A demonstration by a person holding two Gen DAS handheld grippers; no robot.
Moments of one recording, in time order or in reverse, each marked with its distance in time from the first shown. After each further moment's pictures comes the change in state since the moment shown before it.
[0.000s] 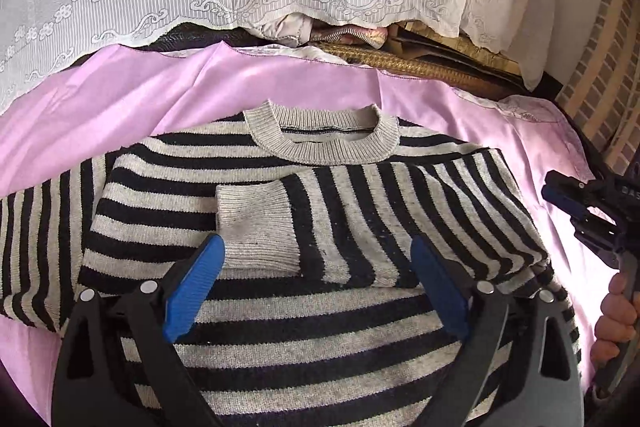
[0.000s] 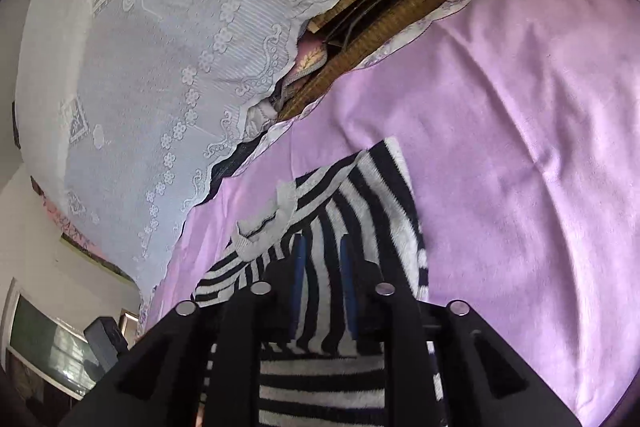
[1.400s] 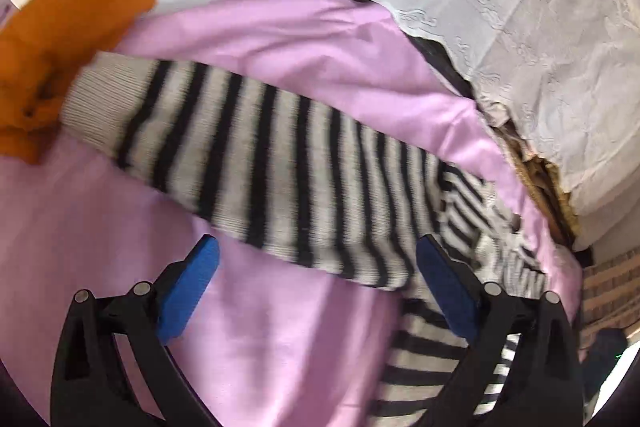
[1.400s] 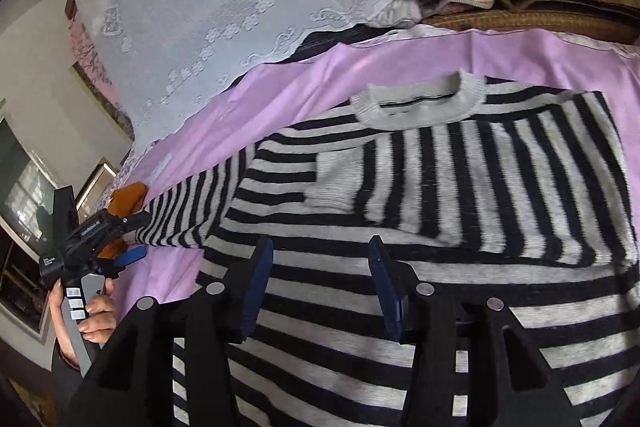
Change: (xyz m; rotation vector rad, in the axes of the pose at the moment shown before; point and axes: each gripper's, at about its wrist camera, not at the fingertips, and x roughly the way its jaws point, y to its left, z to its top) left arm -0.118 0.262 -0.052 -0.634 0.079 0.193; right arm 0.059 0.167 -0.120 -0.467 0.247 0.011
